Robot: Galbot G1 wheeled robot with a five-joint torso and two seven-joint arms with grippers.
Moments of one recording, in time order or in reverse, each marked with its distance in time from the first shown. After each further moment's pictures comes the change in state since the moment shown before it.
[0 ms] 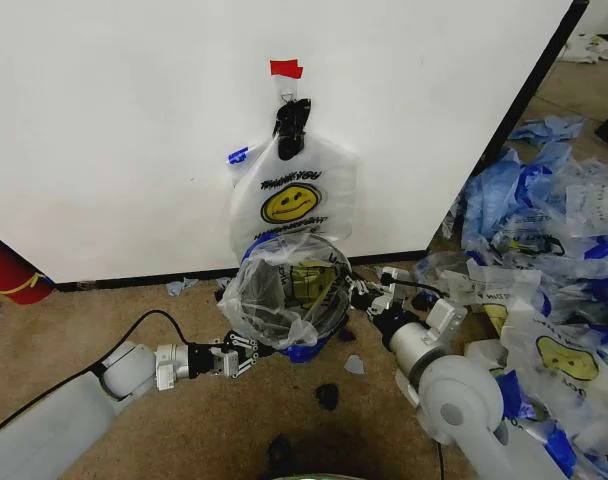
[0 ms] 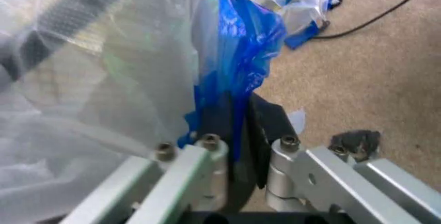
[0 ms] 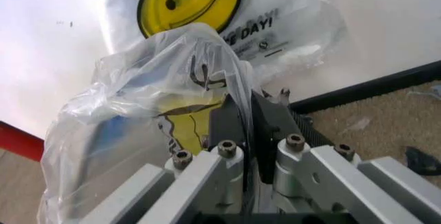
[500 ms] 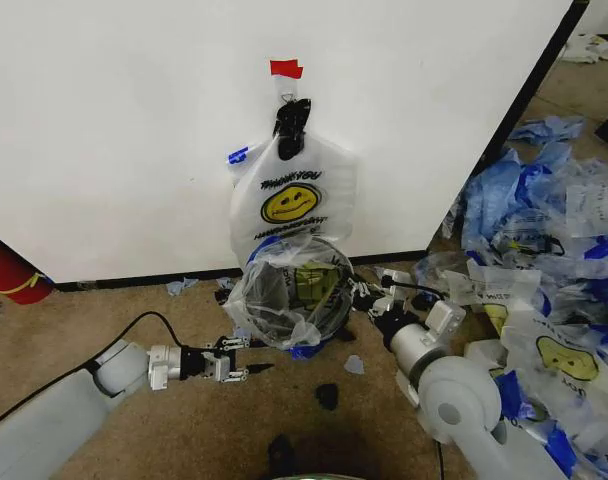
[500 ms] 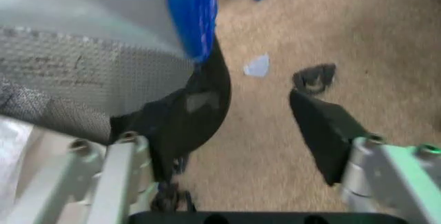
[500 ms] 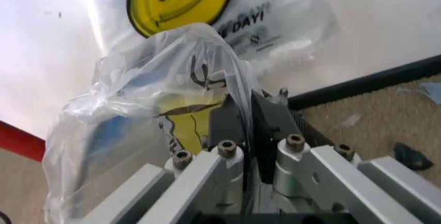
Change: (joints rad) left arm -0.029 -0.011 -0.027 0.131 0.047 -0.023 0.125; right arm -0.024 -0.009 0.002 -0.011 -0.029 0.009 -0.016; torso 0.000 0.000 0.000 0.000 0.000
